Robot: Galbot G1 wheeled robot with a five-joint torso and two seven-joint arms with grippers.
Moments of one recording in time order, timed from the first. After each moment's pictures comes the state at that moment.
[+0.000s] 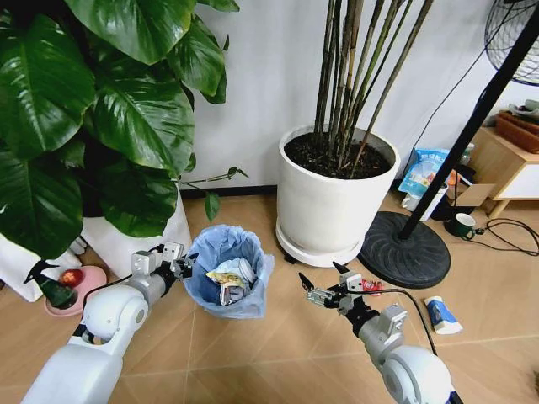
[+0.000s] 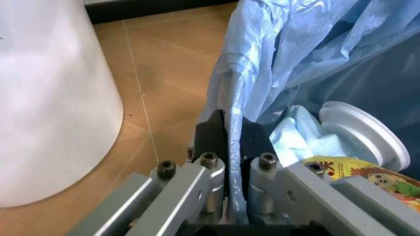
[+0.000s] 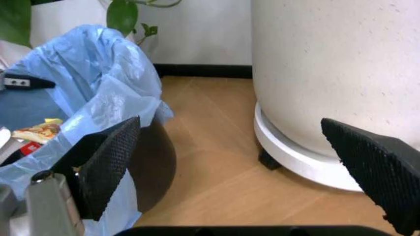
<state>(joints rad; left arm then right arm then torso) 1.16 -1.03 -0.44 -1.90 -0.51 0.66 0.07 -1.52 1.30 0.45 2.07 0.28 -0.22 -0.21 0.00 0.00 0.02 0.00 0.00</state>
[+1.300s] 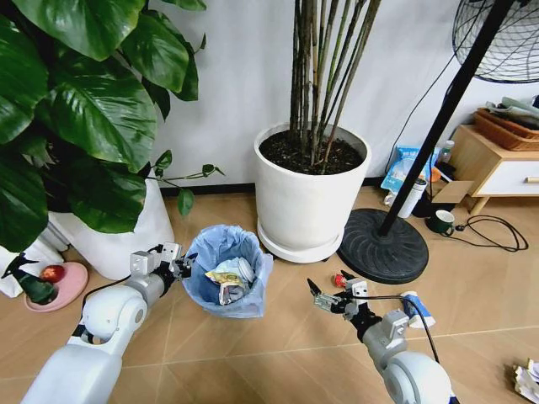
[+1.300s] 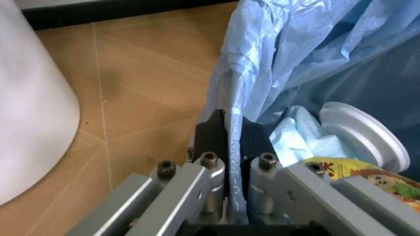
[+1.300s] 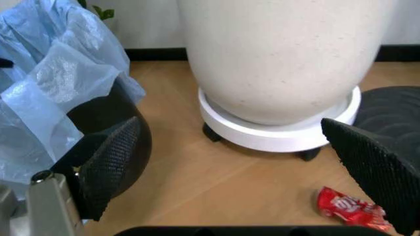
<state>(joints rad) 1.16 -1.04 -0.44 -1.89 -0.51 0.65 0.08 -1.54 1.31 0.48 2.02 0.28 -0.20 -0.20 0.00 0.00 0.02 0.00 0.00</state>
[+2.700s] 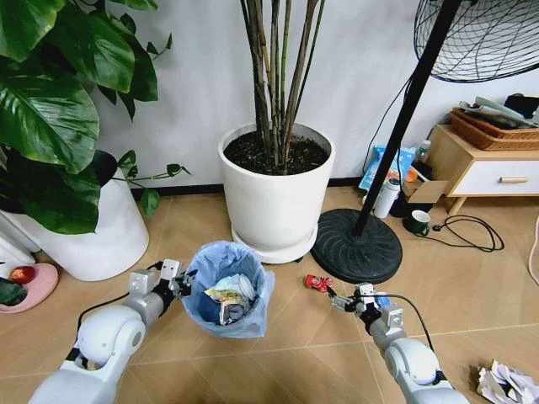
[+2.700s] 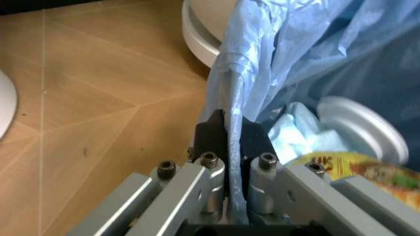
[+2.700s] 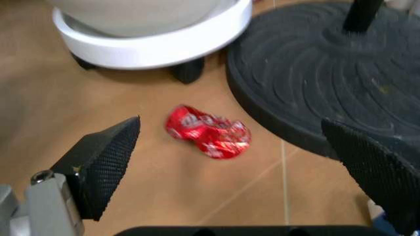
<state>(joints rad) 1.27 -1.03 -0.45 -1.97 -0.50 0.66 0.06 -1.29 1.25 0.48 1.50 0.27 -0.12 -0.24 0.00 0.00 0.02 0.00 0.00</state>
